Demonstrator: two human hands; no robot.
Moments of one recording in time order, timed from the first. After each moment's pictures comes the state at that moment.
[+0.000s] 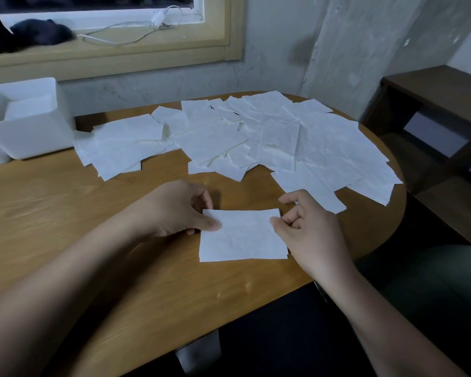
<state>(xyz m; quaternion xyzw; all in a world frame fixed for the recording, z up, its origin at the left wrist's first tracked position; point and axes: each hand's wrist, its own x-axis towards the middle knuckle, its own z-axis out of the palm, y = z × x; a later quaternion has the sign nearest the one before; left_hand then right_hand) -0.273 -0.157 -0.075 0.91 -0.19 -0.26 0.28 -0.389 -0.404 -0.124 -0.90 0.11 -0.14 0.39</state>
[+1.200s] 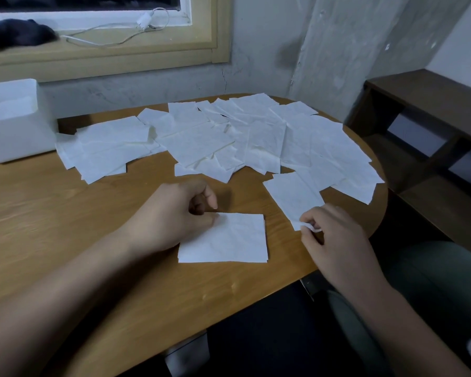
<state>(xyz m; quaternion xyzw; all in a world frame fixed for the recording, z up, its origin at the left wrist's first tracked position) -0.290 -0.169 -0.091 0.88 -0.29 -0.09 0.37 -0.423 -0.466 -0.130 -0.97 0.03 -0.17 0.17</state>
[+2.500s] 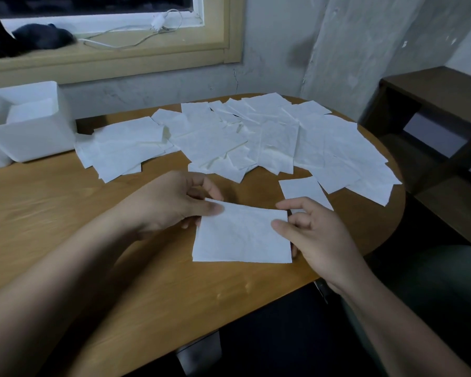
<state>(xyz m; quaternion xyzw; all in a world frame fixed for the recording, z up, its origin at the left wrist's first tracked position) -0.275 -0.153 -0.063 0.84 -0.20 -0.25 0.43 -0.403 -0.410 -0.103 -0.82 0.13 -0.03 0.56</state>
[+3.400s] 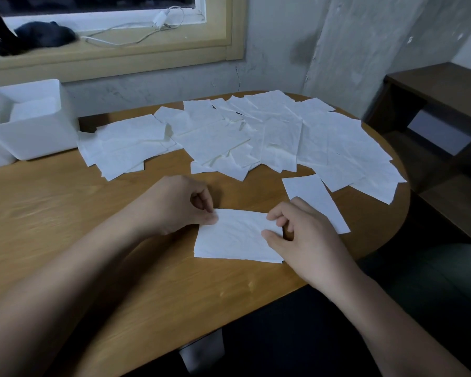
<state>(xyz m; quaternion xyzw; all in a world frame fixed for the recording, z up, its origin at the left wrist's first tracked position) -0.266 -0.149 -0.084 0.93 -0.22 -0.15 0.24 -0.397 -0.402 -0.127 -0.95 0.01 -0.11 0.30</state>
